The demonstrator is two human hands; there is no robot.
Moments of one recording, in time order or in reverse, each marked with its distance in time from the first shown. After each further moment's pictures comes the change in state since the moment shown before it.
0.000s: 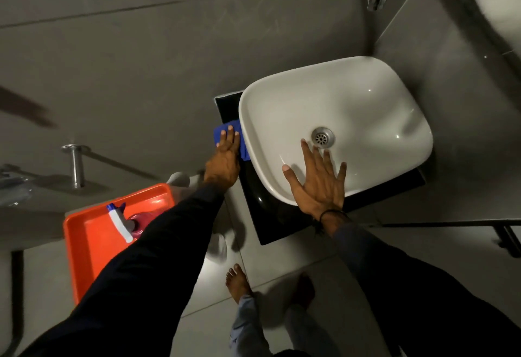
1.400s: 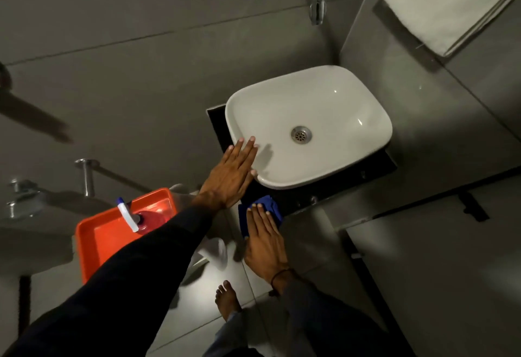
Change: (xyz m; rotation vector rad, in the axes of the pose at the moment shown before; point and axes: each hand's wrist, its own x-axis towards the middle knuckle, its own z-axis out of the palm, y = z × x) left_hand -0.104 0.068 -0.038 0.262 0.050 0.443; right_hand -0.161 -0.025 0.095 -0.072 -0.100 -0.332
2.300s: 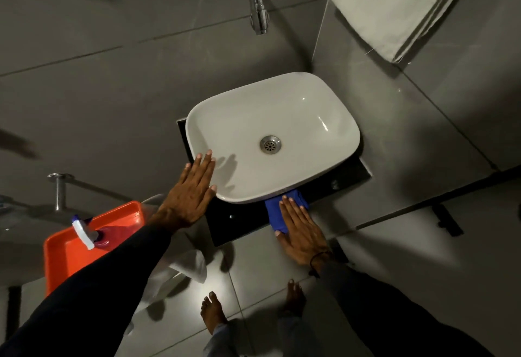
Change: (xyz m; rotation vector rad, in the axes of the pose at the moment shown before) left_hand 0.007 0.016 0.018 0.107 0.016 -0.088; right_hand 0.007 0.213 -0.033 0.007 -0.044 -0.047
